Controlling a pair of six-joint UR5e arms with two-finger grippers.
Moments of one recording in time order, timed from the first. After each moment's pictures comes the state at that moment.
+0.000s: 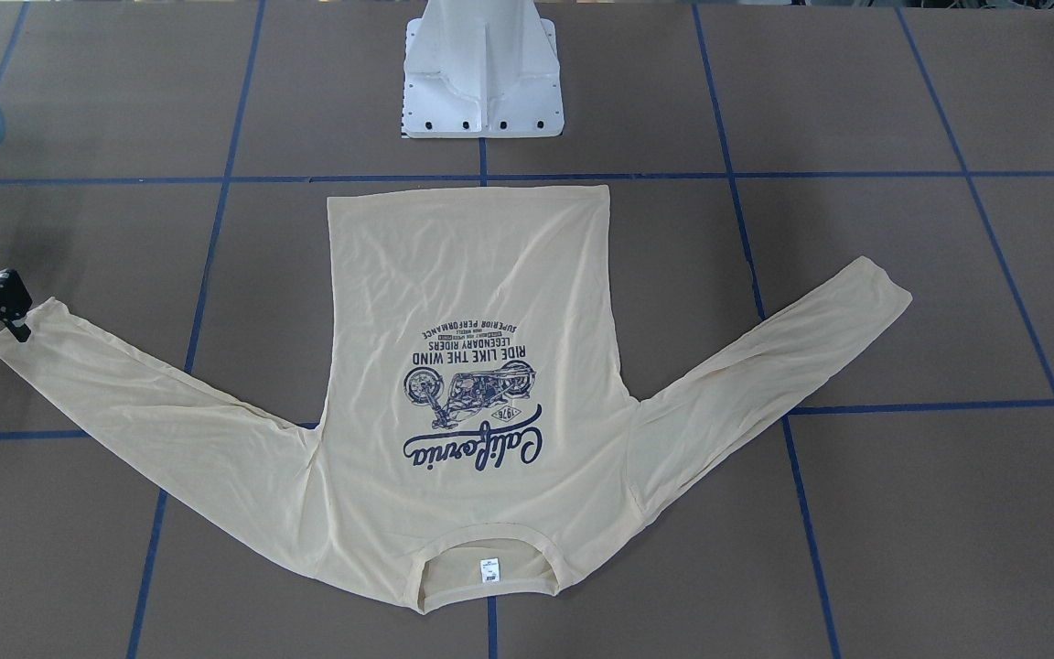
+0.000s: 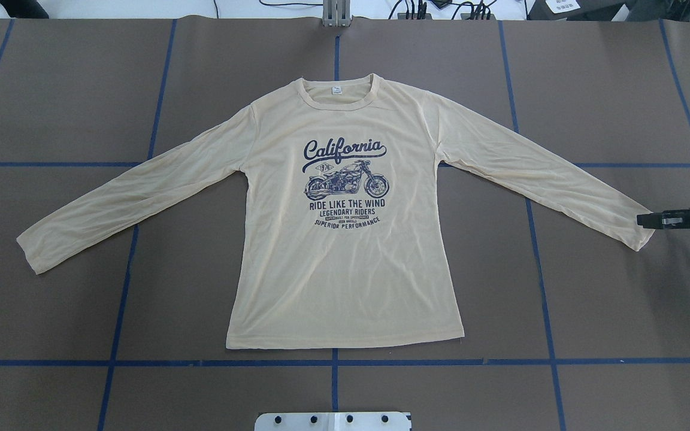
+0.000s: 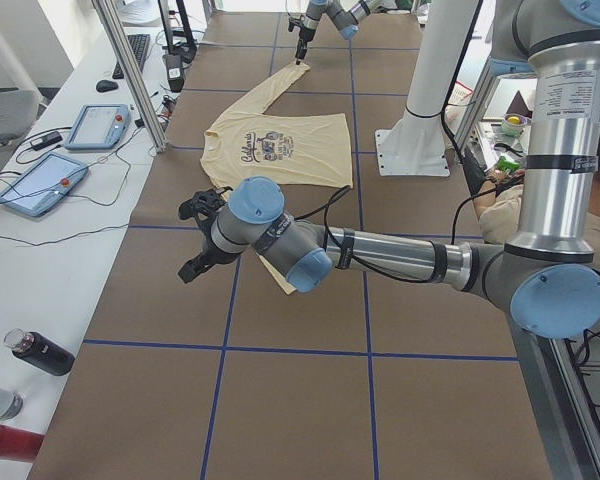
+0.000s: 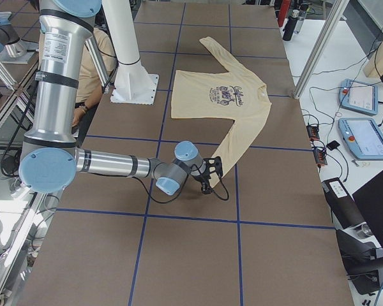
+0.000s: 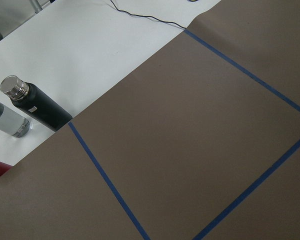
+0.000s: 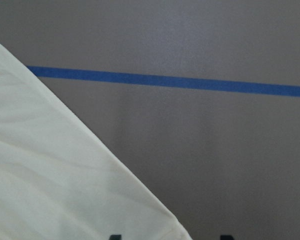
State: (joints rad) left arm -1.57 -1.59 -1.67 -2.21 -2.34 0.18; right arm 0.92 -1.75 1.51 -0.51 1.91 0.86
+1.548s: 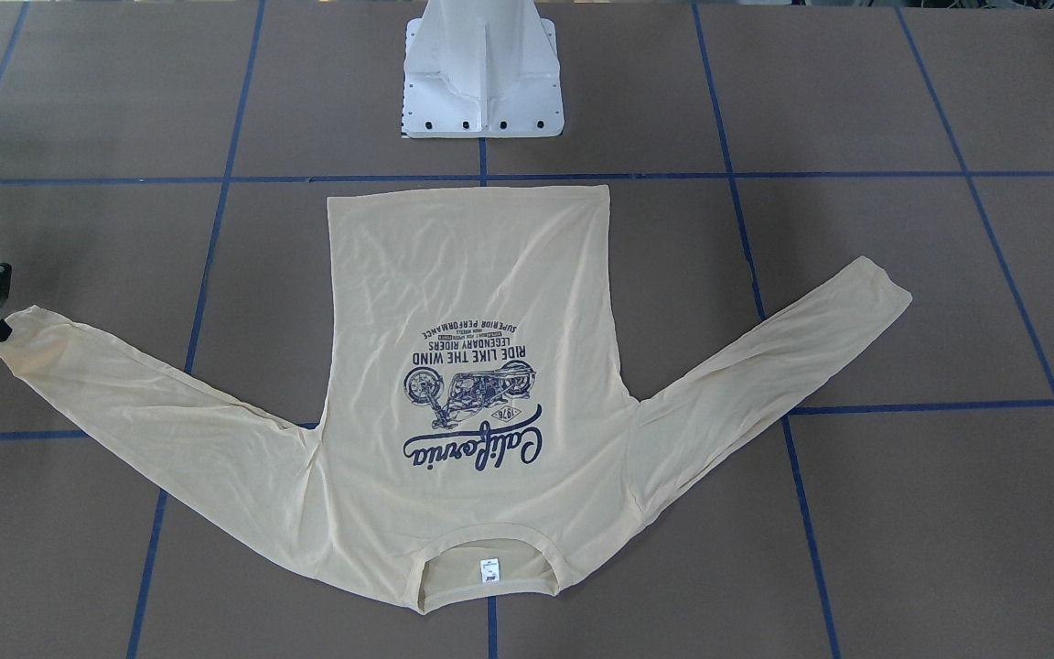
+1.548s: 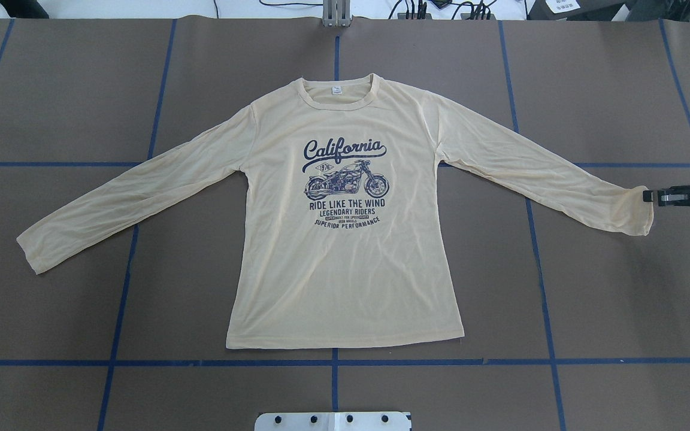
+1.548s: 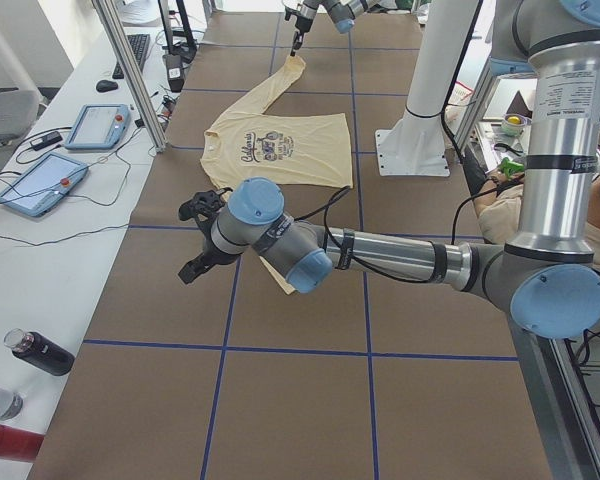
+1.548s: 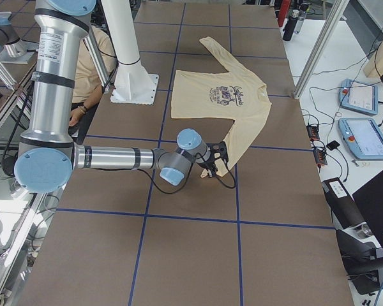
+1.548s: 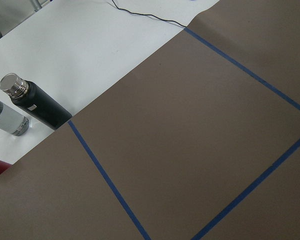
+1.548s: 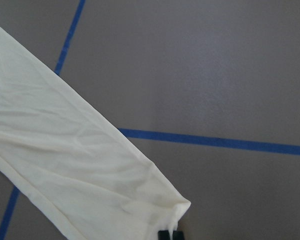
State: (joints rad) left arm -1.57 -1.59 -1.67 -2.21 -2.34 0.18; right arm 1.01 -1.73 1.64 -0.53 2.02 0.86
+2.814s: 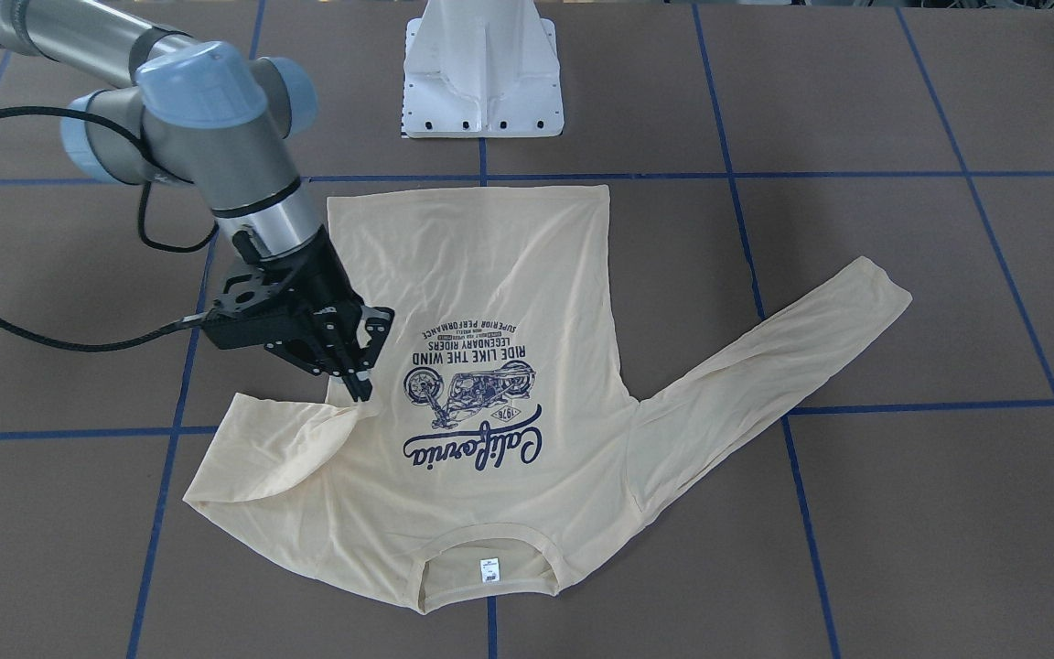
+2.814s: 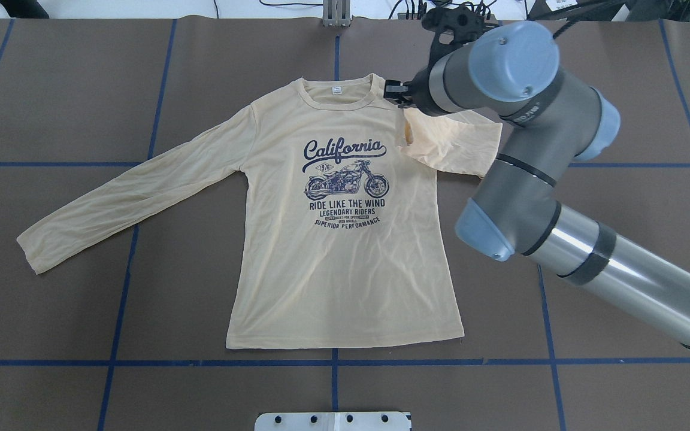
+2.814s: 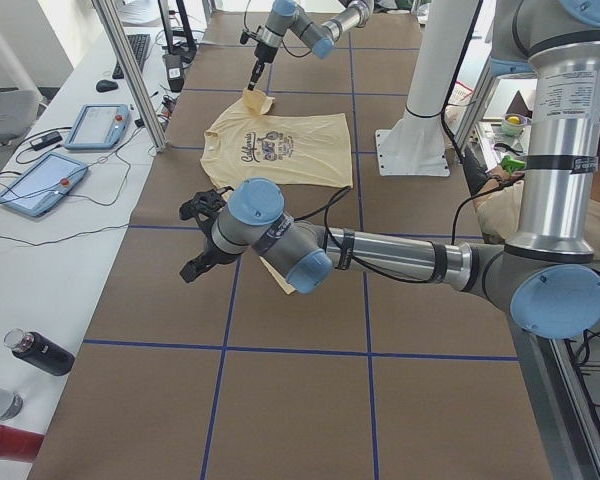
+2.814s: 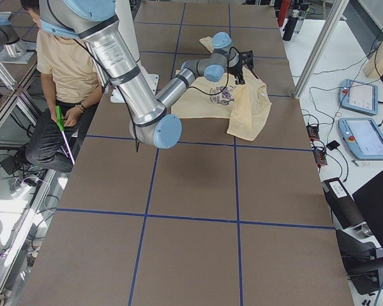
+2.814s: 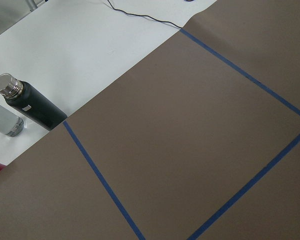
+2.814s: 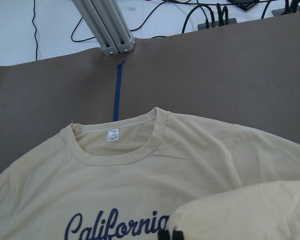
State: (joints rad) left arm -1.57 -1.59 -1.67 -2.21 -2.35 0.17; right arm 0.71 -0.84 1.56 -1.20 1.68 1.23
